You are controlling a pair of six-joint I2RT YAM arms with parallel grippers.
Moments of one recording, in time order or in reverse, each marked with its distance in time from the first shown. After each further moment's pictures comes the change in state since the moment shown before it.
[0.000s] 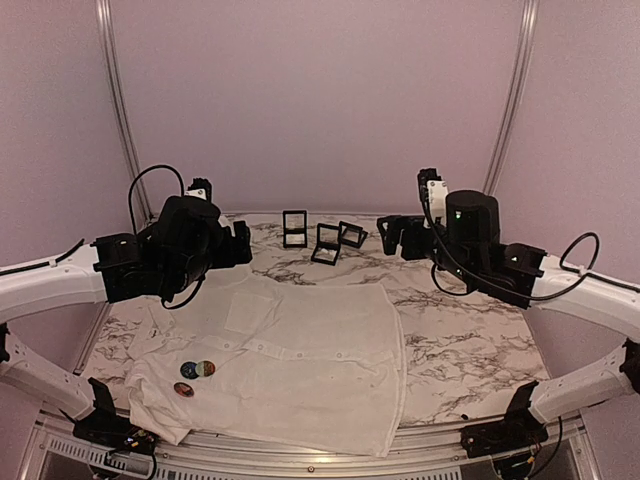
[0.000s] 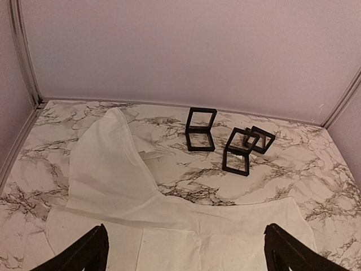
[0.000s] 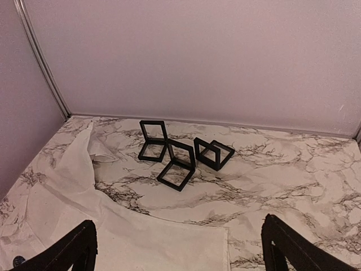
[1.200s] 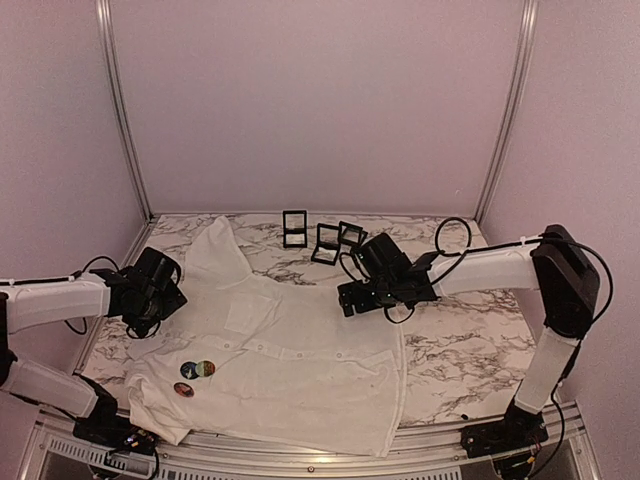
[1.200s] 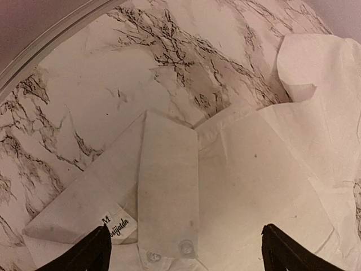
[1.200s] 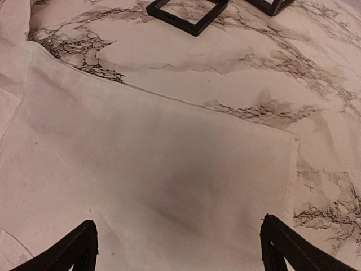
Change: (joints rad) left arm 0.487 -0.009 -0.423 -0.131 0.277 -0.523; right arm -0.022 0.613 0.156 -0.172 -0.206 0.066
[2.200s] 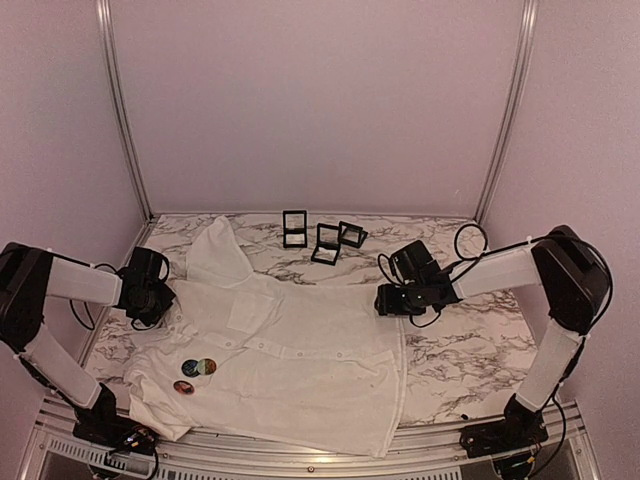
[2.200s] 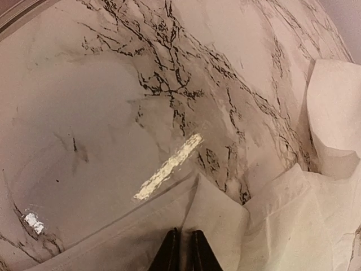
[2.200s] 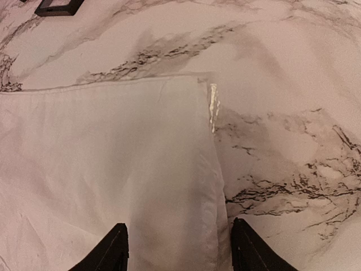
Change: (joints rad) left arm 0.269 0.265 -0.028 0.396 0.198 0.074; right arm -0.214 -0.033 -0.195 0.122 -0.139 0.134
